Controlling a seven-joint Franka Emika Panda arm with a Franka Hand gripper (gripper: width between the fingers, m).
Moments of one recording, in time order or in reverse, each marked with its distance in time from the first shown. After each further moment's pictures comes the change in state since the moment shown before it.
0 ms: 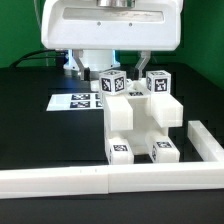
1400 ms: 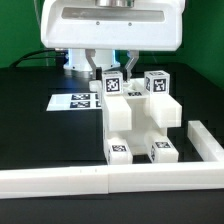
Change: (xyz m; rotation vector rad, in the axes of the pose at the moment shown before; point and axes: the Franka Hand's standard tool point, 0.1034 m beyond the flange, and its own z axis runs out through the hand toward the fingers) arm 0.000 -0.001 0.000 0.002 0.001 0.236
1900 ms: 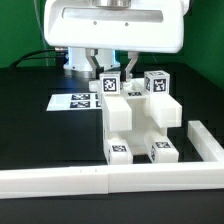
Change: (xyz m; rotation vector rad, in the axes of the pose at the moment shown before) arm 0.000 -0.002 0.000 0.004 -0.001 0.321
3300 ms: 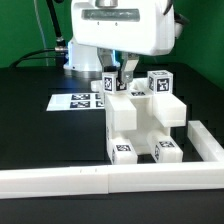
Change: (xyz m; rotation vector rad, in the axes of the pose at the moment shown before) arm -0.003 -0.009 0.000 0.039 -0.028 0.777
